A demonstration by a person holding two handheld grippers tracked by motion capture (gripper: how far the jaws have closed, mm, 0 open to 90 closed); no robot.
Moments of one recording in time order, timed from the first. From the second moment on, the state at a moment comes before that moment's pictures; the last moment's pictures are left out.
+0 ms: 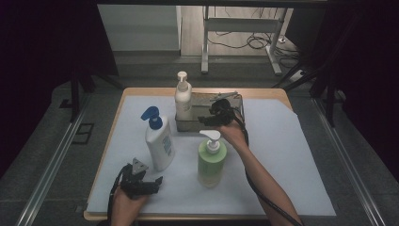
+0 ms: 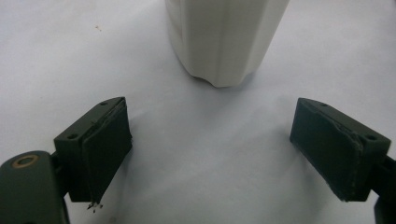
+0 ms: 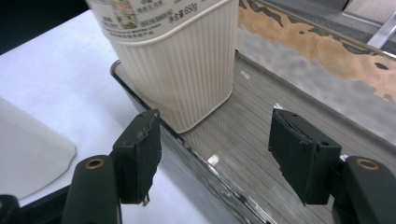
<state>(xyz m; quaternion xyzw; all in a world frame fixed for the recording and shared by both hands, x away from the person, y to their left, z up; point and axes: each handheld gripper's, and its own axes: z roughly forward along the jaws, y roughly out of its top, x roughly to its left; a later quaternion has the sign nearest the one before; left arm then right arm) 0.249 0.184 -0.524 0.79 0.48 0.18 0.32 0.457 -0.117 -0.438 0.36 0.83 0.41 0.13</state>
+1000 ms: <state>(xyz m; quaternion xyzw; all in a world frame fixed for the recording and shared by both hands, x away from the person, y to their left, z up) 0.248 0.184 -0.524 0.79 0.48 0.18 0.32 0.417 -0.164 -0.429 0.34 0.84 0.41 0.13</state>
